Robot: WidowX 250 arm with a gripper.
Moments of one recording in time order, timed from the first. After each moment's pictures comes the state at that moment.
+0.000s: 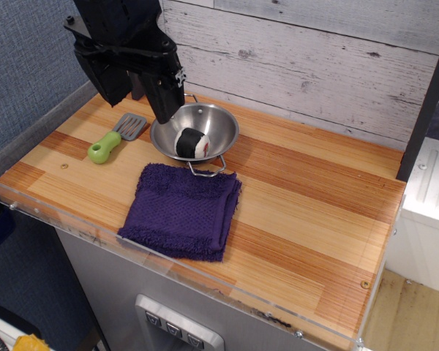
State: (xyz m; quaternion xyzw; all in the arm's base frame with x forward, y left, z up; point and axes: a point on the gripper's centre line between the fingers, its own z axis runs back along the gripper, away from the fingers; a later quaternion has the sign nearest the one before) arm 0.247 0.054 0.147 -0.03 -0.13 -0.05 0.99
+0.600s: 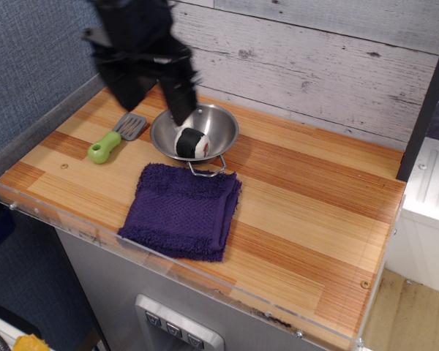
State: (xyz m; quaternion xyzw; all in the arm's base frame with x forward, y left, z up) arm 0.274 0.050 0.130 -0.04 -0.11 -0.01 0.99
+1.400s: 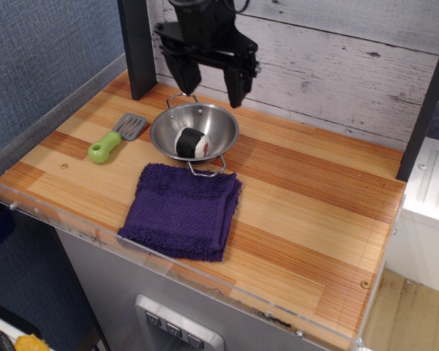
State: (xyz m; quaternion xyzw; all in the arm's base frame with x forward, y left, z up) arm 0.343 0.043 0.100 -0.02 -0.15 -0.01 0.99
